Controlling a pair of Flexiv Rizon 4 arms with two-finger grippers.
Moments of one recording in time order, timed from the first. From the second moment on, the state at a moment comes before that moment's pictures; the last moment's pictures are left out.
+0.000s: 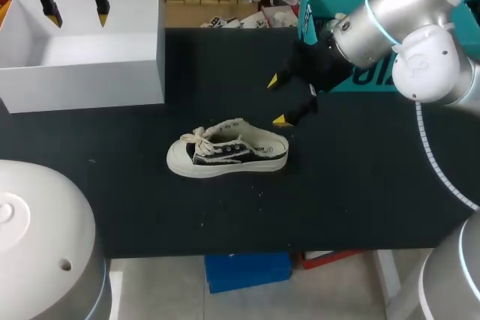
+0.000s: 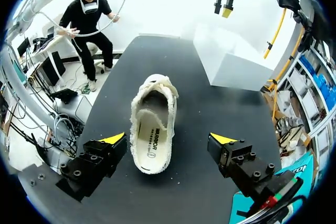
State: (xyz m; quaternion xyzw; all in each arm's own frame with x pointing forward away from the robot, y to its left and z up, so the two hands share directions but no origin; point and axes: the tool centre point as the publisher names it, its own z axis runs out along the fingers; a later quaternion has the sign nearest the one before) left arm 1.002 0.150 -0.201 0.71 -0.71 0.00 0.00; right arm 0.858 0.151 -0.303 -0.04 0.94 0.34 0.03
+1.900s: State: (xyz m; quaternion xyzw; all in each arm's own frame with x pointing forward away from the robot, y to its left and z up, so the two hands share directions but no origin) left arm 1.002 0.150 -0.201 0.71 -0.71 0.00 0.00; right arm 0.848 0.136 -0.391 -0.03 0.91 0.41 0.00
